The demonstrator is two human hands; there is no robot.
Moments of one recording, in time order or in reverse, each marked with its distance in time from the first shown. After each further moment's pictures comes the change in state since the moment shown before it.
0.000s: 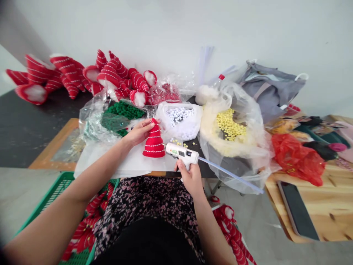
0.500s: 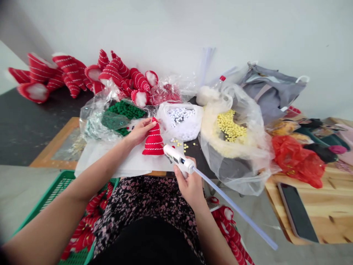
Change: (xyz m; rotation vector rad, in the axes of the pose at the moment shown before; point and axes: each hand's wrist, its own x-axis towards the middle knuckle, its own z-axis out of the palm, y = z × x) left_hand 0.003 -0.002 0.005 0.077 0.134 0.072; right_hand -0.020 -0.010 0.001 -0.288 0.155 -0.252
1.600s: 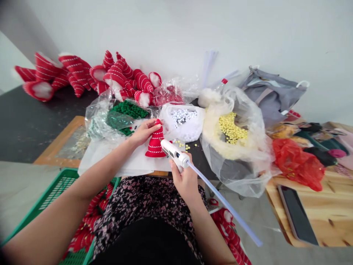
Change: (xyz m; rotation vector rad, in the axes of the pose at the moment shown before) left_hand -0.004 0.003 0.005 0.108 -0.070 0.070; right_hand 0.017 -0.021 0.018 -0.027 0.046 -0.062
